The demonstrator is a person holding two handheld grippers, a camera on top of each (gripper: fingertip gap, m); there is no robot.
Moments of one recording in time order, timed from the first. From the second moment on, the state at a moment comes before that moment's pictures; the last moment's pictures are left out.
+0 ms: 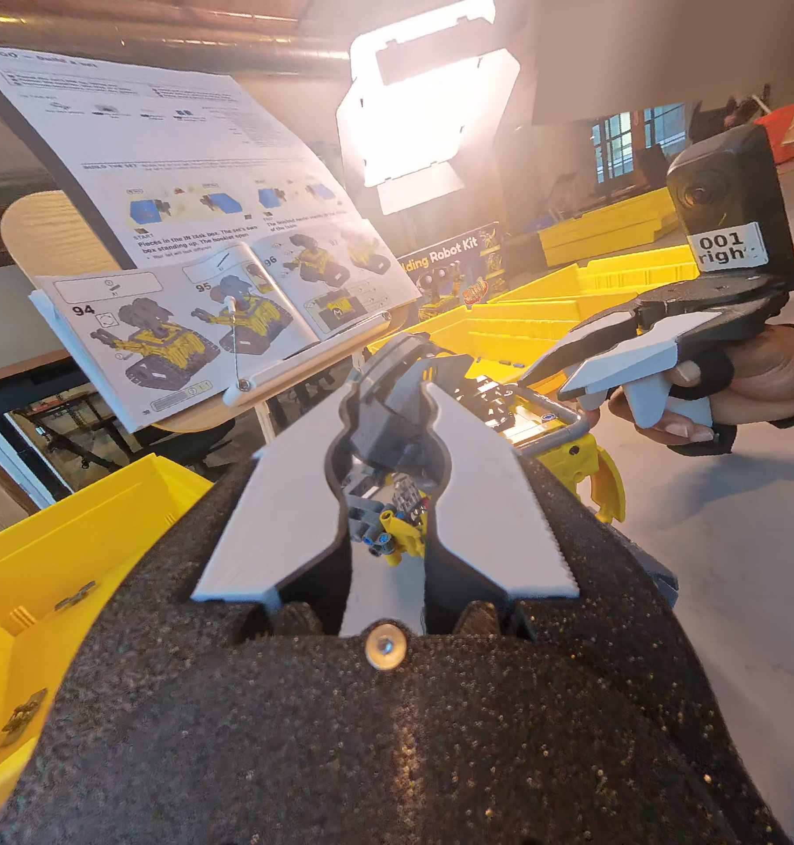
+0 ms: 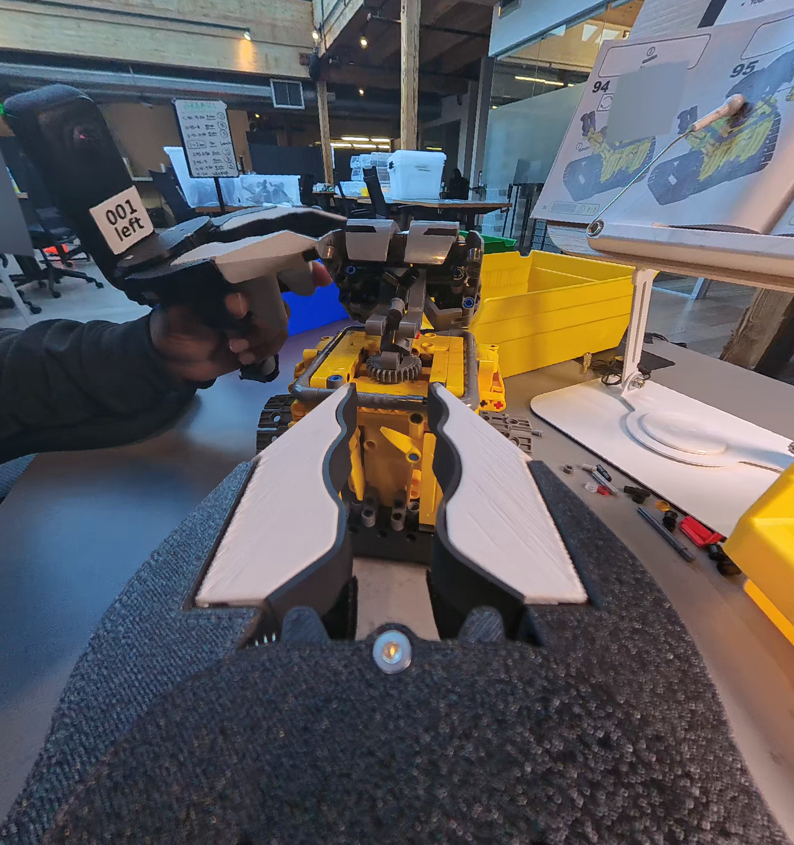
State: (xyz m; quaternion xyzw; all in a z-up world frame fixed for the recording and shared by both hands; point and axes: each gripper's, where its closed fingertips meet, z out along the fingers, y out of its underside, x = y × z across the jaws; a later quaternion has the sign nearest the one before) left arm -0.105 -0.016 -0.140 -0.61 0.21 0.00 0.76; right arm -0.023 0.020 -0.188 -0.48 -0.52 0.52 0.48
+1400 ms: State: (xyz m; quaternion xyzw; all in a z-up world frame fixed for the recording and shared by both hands) left arm -0.085 0.009 -0.157 -0.68 0.36 0.00 0.64; right arm -0.073 0.016 -0.166 -0.48 -0.66 0.36 0.45
